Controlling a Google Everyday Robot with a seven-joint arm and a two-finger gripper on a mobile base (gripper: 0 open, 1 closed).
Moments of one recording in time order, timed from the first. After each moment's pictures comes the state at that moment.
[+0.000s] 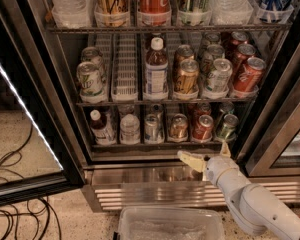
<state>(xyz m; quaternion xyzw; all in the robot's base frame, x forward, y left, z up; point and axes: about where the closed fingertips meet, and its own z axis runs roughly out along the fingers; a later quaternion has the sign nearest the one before) 0.577 -0.206 0.607 -0.07 0.79 0.12 0.60</state>
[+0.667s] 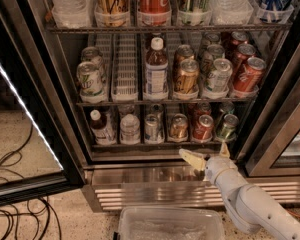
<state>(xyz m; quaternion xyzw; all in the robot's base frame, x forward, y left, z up) 0.589 -0.214 0.593 -0.05 0.78 0.12 0.61</state>
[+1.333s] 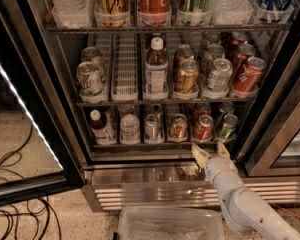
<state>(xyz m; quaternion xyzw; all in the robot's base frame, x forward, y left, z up) 0.597 -0.234 0.582 -0.03 0.78 0.05 0.63</state>
